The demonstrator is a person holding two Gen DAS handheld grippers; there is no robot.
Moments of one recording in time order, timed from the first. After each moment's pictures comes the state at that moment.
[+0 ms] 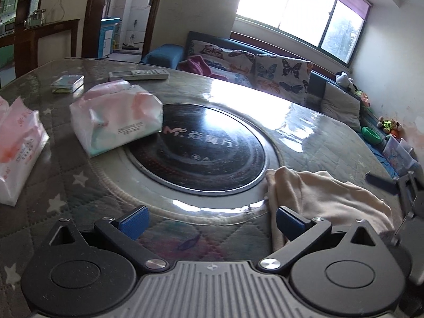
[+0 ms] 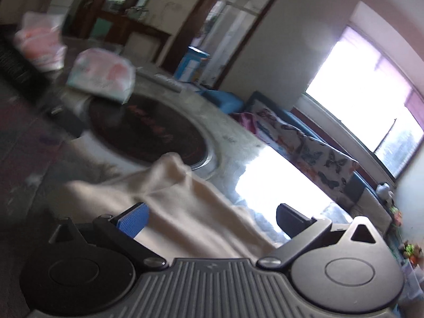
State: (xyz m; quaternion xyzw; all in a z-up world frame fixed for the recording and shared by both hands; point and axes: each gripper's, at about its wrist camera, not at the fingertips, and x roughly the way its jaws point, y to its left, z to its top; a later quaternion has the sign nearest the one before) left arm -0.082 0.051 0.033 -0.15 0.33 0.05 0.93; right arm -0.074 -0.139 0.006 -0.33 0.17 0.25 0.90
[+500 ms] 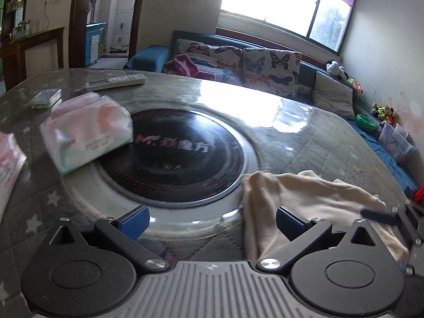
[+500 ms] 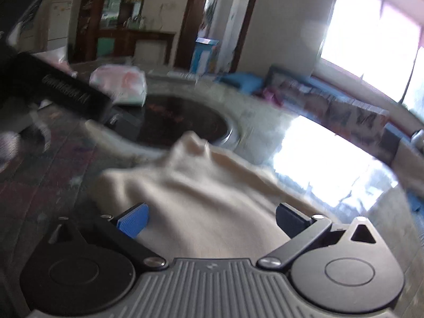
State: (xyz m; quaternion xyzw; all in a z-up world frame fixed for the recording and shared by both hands) left arm -0.054 0.020 0.044 -0.12 0.34 0.02 0.93; right arm -0.072 -0.188 0.019 -0.20 0.27 0.31 0.89
